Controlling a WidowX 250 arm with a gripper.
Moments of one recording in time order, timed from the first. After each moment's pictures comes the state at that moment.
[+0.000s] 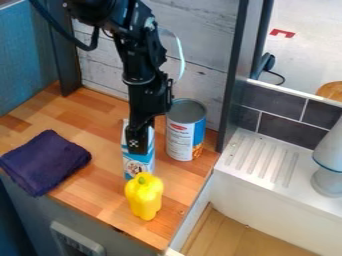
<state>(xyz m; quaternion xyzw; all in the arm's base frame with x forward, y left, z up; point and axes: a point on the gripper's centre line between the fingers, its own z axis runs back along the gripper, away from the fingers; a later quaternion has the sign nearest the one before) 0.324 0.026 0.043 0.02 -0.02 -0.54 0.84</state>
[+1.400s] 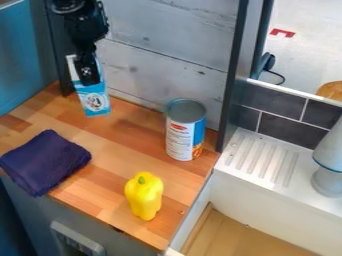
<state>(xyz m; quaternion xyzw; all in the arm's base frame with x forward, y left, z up) 0.353 0.137 0.107 0.05 -0.10 -0.38 0.92</state>
